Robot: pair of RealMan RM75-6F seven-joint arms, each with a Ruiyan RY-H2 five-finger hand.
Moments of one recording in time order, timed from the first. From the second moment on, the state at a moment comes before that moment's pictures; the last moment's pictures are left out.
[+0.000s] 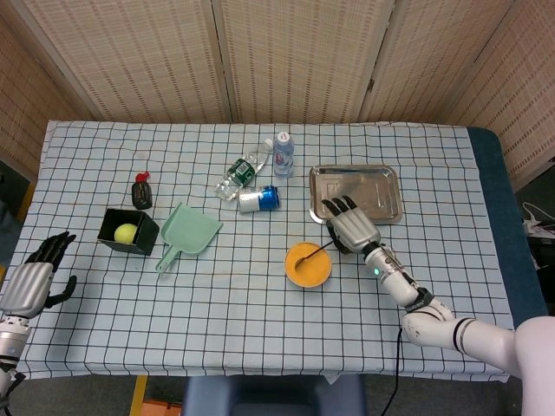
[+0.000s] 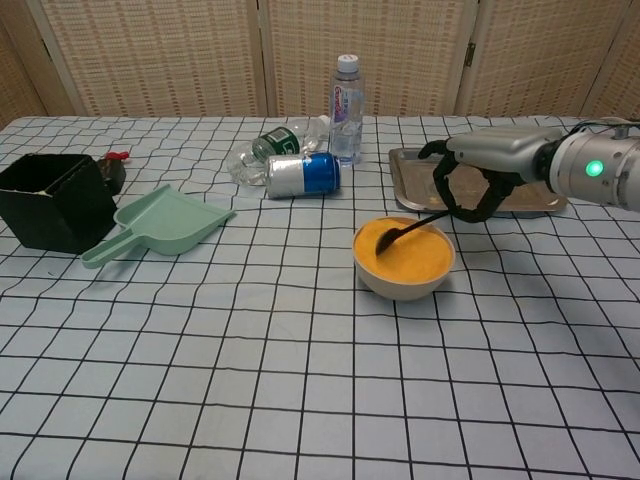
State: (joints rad) left arm -0.28 -1.20 -0.06 -1.32 1.43 1.26 -0.22; right arm 0.85 -1.51 0.14 -1.25 -1.11 0.73 -0.29
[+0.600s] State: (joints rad) left arm -0.27 -1.20 -0.06 -1.33 1.45 1.27 -0.22; right arm 0.86 -1.41 0.14 -1.39 -1.10 0.73 -0.33
